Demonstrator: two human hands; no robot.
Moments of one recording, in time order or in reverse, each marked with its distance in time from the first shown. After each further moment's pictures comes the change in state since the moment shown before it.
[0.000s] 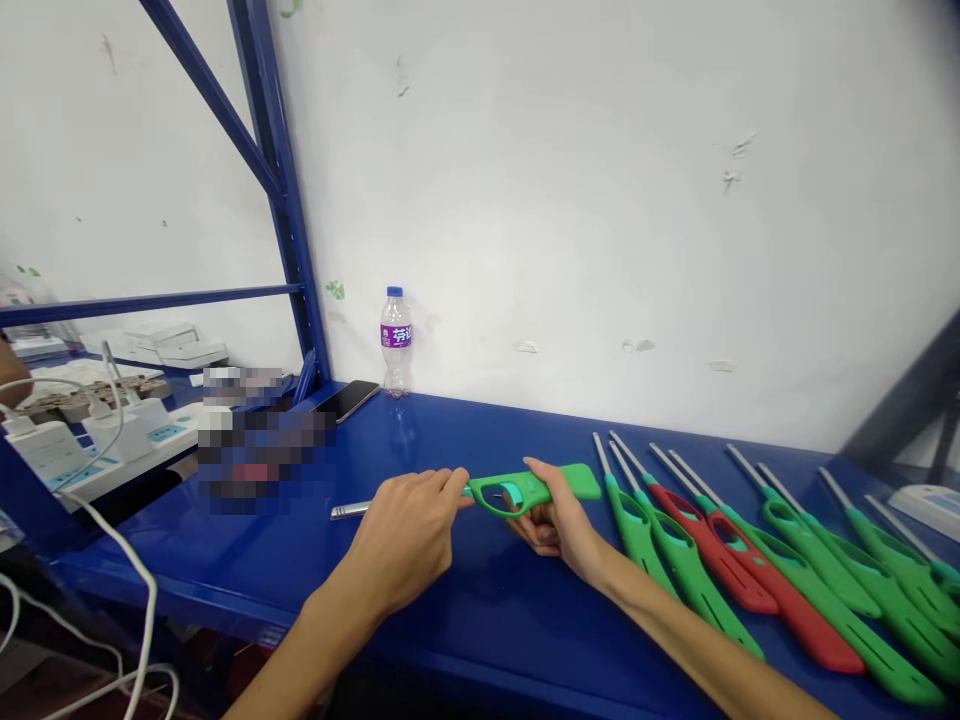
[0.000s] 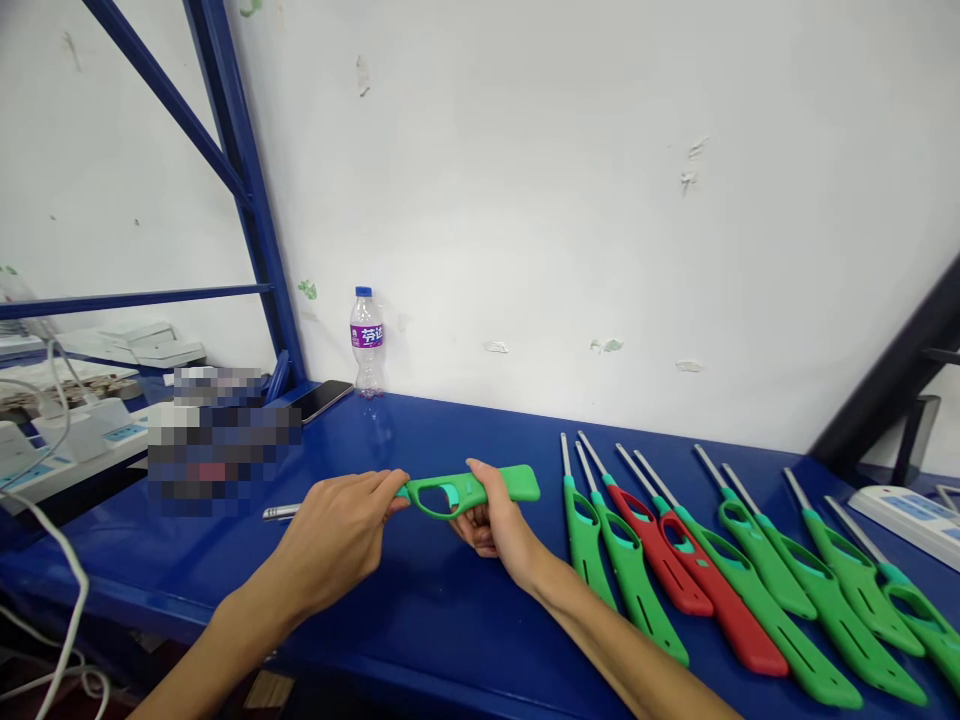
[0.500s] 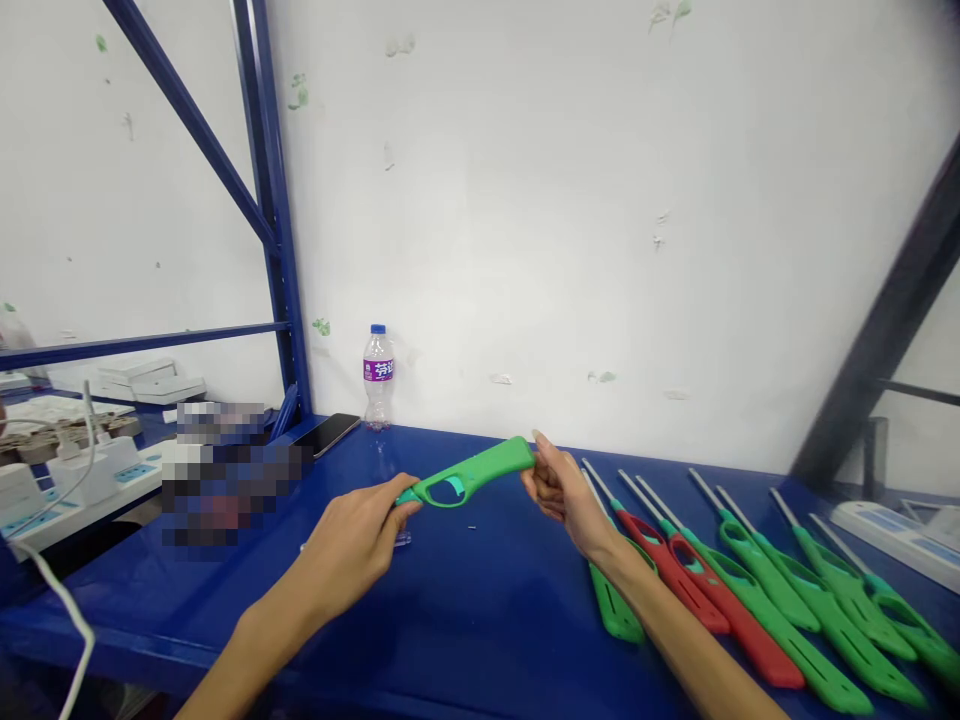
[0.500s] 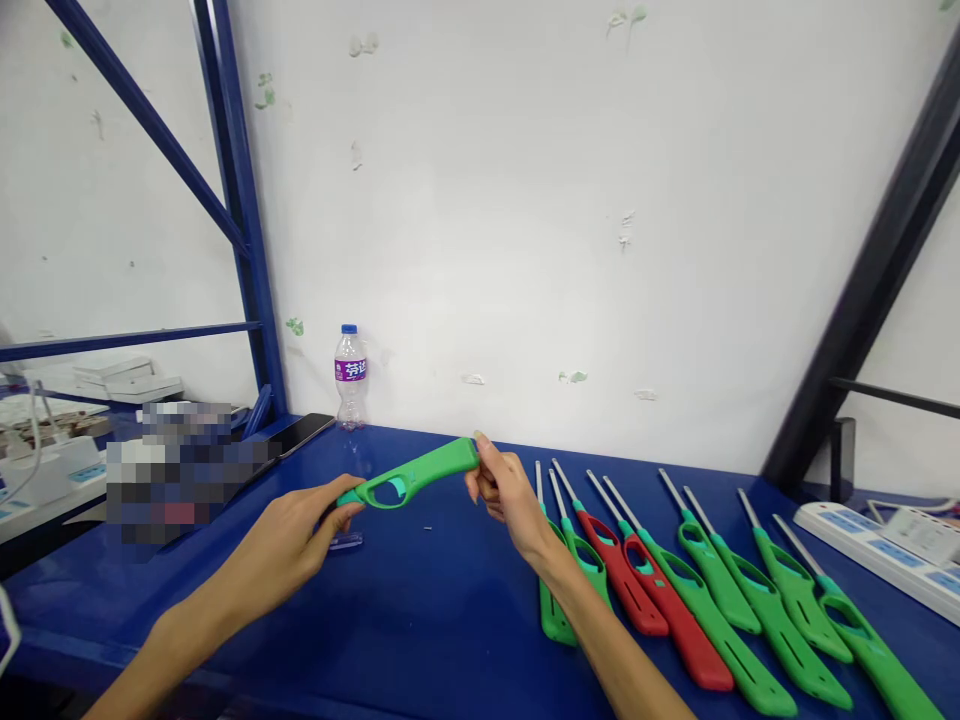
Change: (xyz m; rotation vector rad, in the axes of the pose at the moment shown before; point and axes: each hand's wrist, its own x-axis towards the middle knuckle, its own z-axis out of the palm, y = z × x) left_hand 0.000 -0.028 -0.016 -0.319 -0.005 -0.190; right_hand -0.008 -0.049 -0.034 -0.206 0.258 -0.351
